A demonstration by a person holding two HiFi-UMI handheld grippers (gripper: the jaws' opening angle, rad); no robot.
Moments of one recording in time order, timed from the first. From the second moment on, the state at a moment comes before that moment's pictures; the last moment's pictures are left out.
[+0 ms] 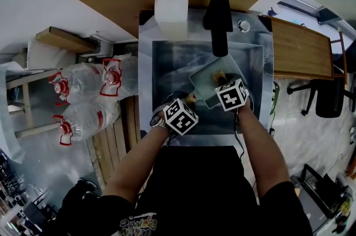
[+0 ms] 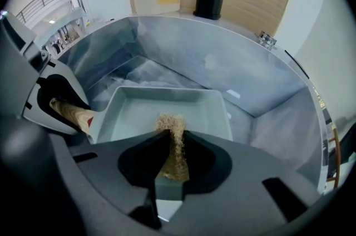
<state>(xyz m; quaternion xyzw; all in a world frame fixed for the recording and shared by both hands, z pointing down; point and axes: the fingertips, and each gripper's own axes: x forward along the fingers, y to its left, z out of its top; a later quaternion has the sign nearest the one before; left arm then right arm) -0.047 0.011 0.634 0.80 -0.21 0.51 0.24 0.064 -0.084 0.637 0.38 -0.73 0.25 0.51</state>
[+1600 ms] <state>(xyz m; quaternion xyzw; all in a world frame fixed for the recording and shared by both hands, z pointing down) -0.047 0.010 0.635 0.80 -0.21 0.51 0.24 0.112 -0.137 0.570 0.47 -0.72 0.22 0.46</state>
